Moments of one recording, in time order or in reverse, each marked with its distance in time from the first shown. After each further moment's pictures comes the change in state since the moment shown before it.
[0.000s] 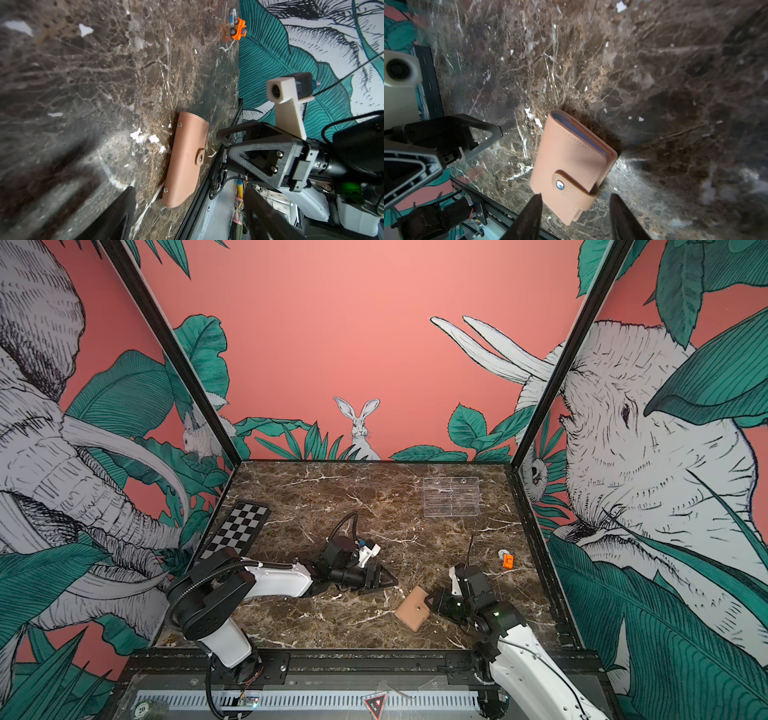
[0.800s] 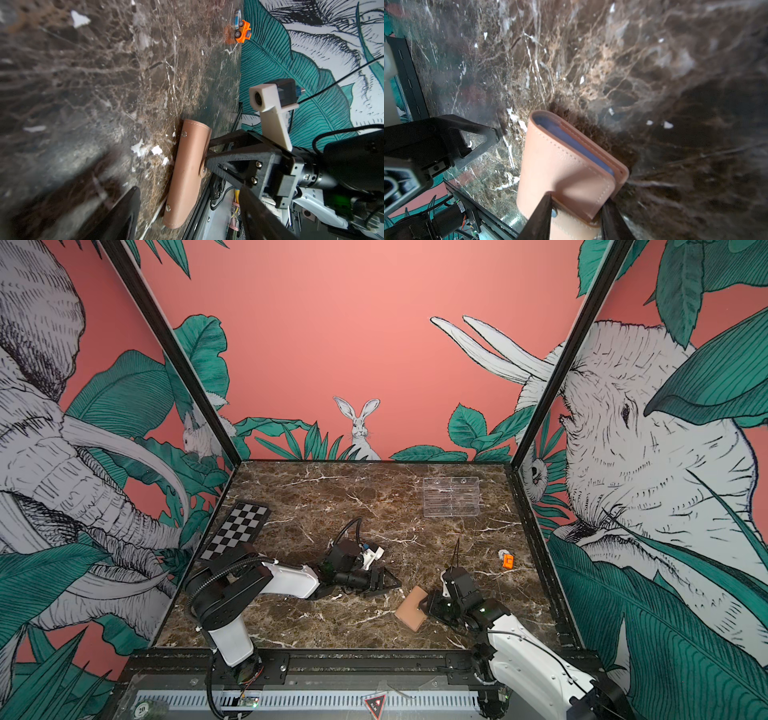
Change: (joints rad) left arm -0.022 0.079 -0.002 0.119 -0.016 -0.063; right arm 0.108 0.170 -0.072 0.249 0.034 0.099
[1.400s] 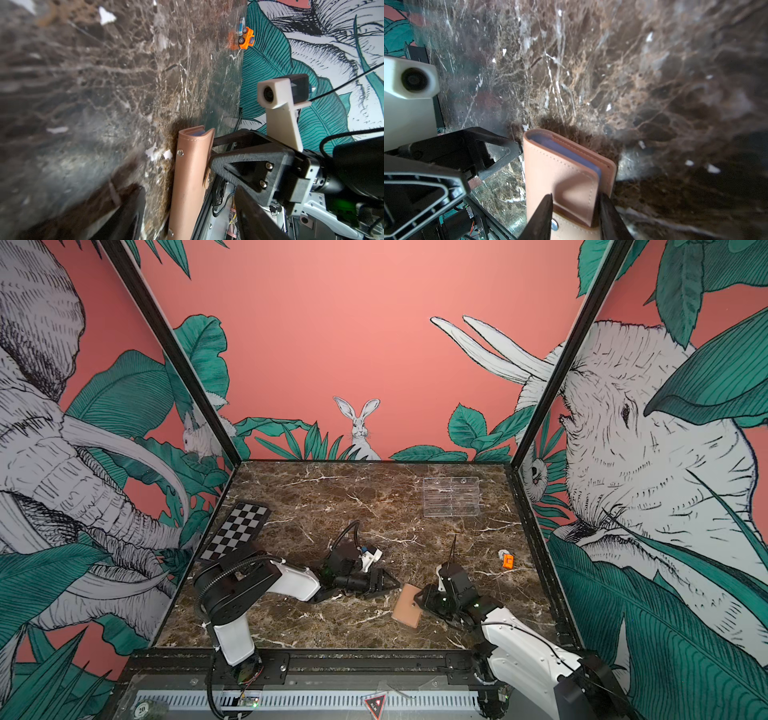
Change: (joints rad) left arm 0.000 0.048 -0.042 0.117 -0.016 -0.052; right arm 0.005 0.112 -0.001 0.166 -0.009 0.015
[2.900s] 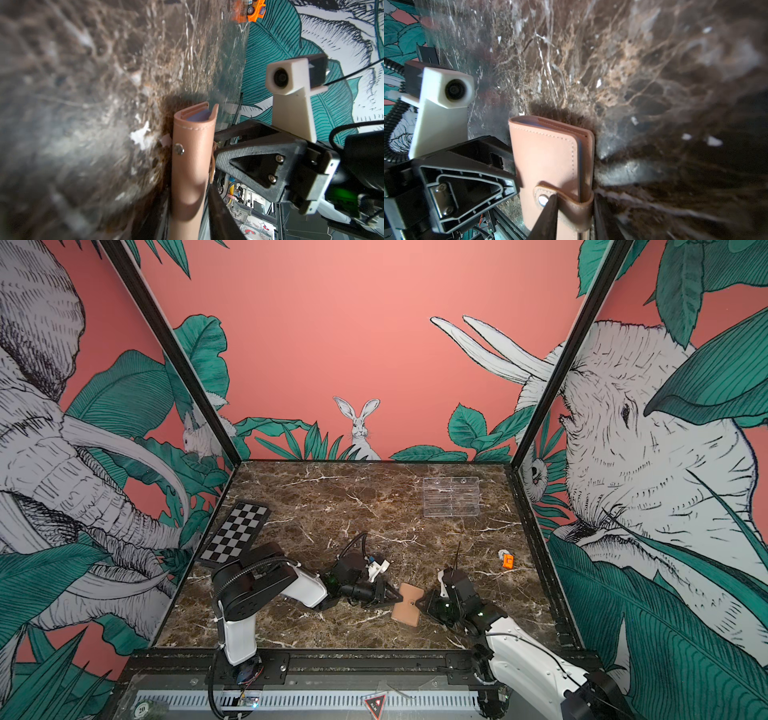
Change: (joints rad) left arm -0.074 0.094 0.000 0.100 0.032 -0.062; right arm 0.002 -0.089 -0.072 0.018 -0.042 0.048
